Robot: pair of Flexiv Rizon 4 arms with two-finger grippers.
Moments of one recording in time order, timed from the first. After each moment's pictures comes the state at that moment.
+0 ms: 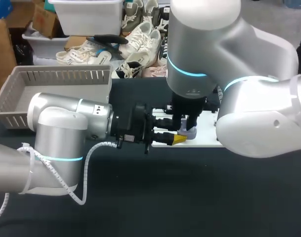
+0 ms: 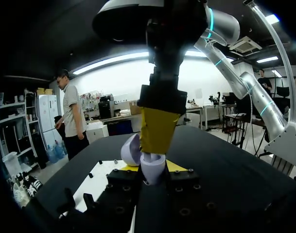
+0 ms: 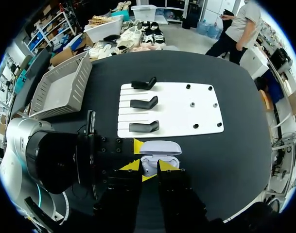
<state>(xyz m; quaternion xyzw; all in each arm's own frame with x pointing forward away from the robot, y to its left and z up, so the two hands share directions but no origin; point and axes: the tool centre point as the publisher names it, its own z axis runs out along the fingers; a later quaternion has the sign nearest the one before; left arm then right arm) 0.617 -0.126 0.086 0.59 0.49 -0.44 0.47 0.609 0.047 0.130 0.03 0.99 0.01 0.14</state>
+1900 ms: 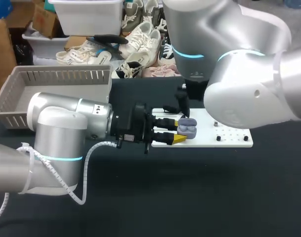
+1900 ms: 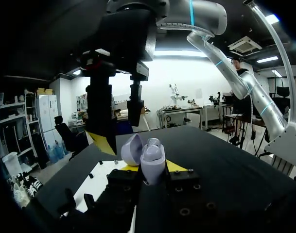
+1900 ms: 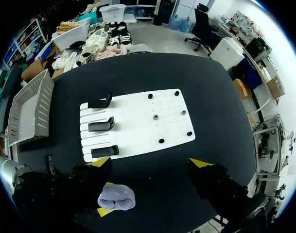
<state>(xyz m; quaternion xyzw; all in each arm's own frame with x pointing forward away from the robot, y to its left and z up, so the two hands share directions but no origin) 0.617 -0.126 0.088 0.59 0.49 -0.44 0.47 0.649 -0.016 0.126 0.11 0.98 -0.08 0.12</state>
